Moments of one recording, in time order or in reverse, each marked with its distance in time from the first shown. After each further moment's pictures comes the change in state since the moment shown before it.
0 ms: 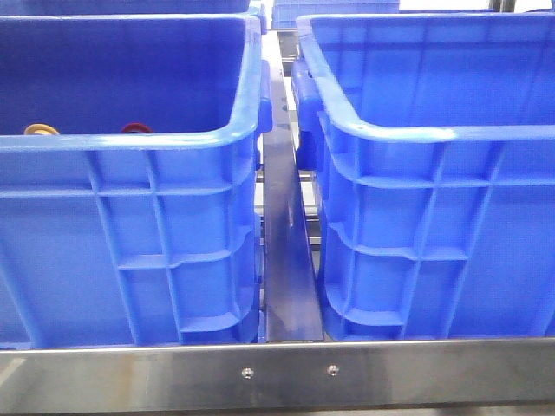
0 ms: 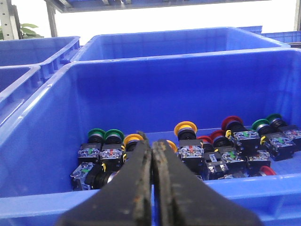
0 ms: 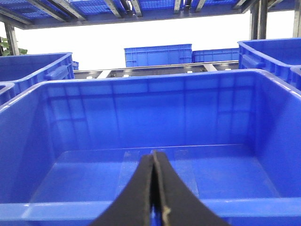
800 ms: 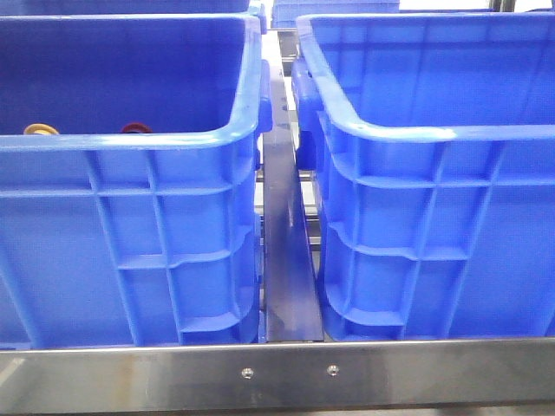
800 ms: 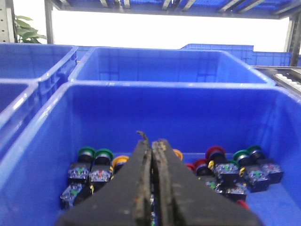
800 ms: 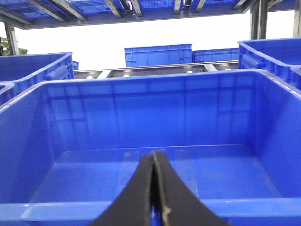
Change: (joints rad) left arm 0.000 0.072 -0.283 -0.097 0.248 0.000; right arm 0.000 0.000 0.000 0.000 0.000 0.000
